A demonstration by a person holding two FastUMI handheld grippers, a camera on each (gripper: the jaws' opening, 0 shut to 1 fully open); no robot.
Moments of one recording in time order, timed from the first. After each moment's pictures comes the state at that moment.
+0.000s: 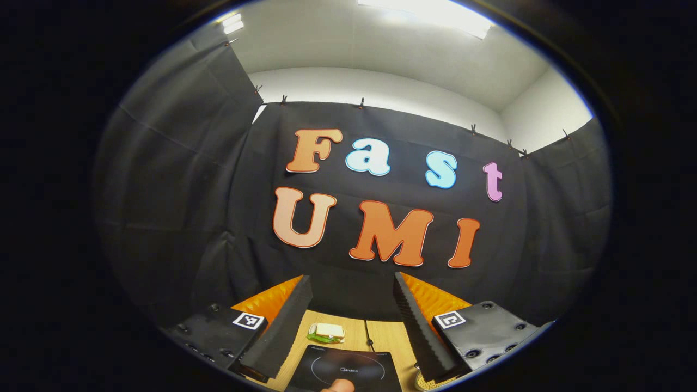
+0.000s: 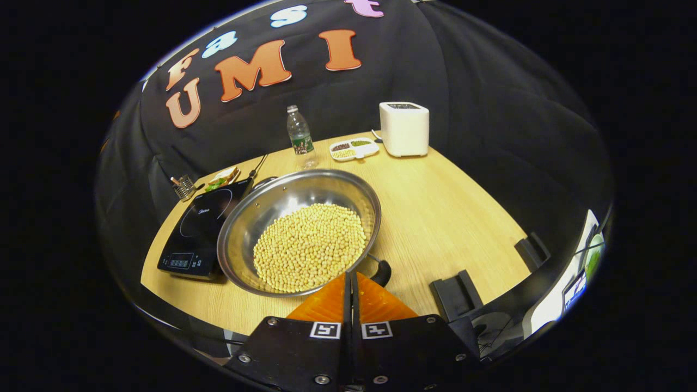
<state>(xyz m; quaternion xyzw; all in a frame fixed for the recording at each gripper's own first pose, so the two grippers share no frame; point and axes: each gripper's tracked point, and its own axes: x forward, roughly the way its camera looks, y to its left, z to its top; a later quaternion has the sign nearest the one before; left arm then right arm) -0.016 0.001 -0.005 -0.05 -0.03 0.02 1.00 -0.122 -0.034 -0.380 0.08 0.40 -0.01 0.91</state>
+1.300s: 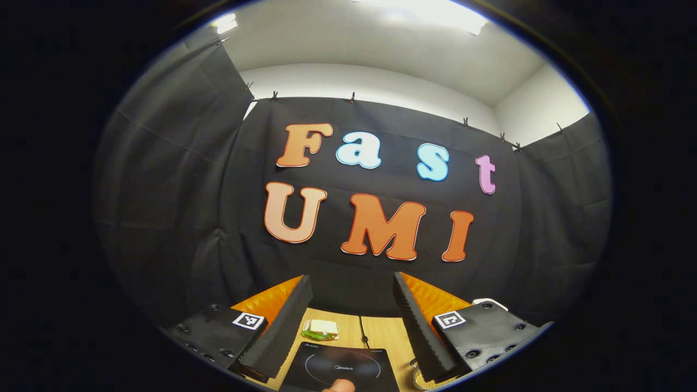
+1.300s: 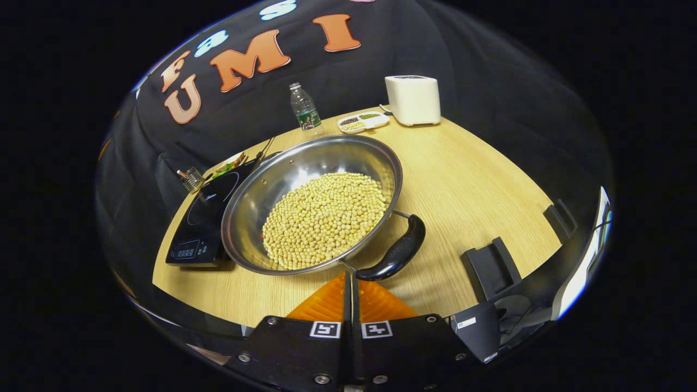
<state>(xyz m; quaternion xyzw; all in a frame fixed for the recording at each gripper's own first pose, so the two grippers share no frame) -0.008 -0.014 -0.017 -0.03 -0.01 0.01 1.00 -0.143 -0.007 -0.417 0.13 0.44 0.01 0.89</state>
